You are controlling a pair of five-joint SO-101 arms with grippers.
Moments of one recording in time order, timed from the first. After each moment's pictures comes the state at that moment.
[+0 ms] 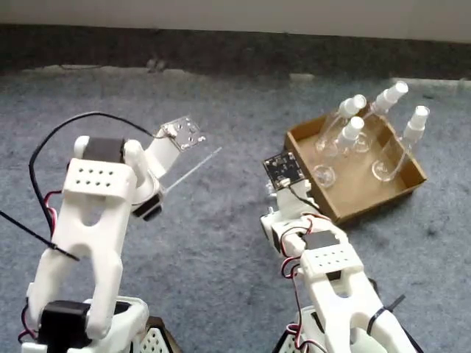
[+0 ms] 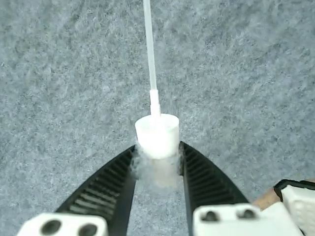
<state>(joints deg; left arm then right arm) -1.4 -21.3 27.1 86.9 -40.1 -17.5 -37.3 74.2 26.9 13.8</state>
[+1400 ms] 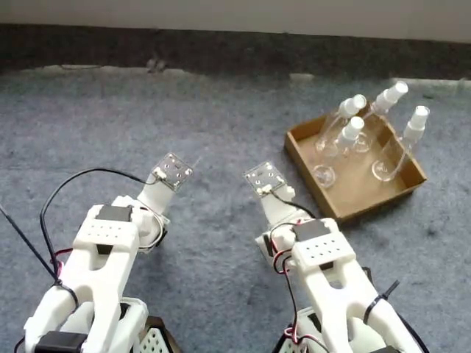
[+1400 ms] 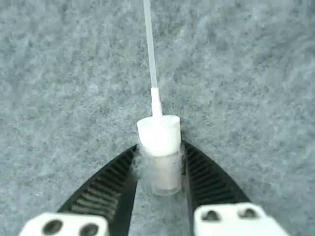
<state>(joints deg) -3.9 -30.0 66.2 45.9 -26.8 -22.2 -36.7 66.1 48.9 16.1</state>
